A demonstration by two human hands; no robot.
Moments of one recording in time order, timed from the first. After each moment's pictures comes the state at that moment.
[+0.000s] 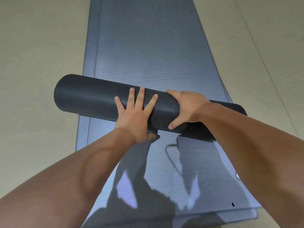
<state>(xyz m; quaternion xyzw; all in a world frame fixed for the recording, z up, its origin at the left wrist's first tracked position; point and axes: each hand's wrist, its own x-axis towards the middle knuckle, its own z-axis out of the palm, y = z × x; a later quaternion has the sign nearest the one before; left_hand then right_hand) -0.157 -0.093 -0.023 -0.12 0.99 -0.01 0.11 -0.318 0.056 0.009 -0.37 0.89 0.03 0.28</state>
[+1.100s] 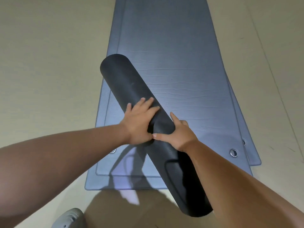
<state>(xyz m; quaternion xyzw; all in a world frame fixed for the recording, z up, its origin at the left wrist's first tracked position) -0.039 -0.056 0.026 -0.10 0.97 0.14 0.16 -0.124 0.115 -0.007 -0.16 0.87 -0.25 0.40</state>
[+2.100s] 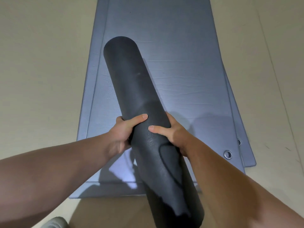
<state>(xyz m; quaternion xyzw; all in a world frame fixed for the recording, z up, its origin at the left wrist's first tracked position) -0.058 -0.038 -0.019 -0.50 0.40 0.77 0.04 -0.160 0.120 -0.021 -0.05 0.67 -0.54 0.51</state>
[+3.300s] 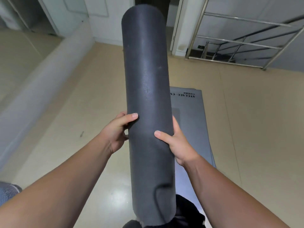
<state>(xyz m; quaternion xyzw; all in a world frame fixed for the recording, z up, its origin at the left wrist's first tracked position) 0.126 -0.340 0.825 -0.34 0.49 0.80 -0.07 0.010 -0.156 0.807 -0.18 0.58 -0.67 0.43</state>
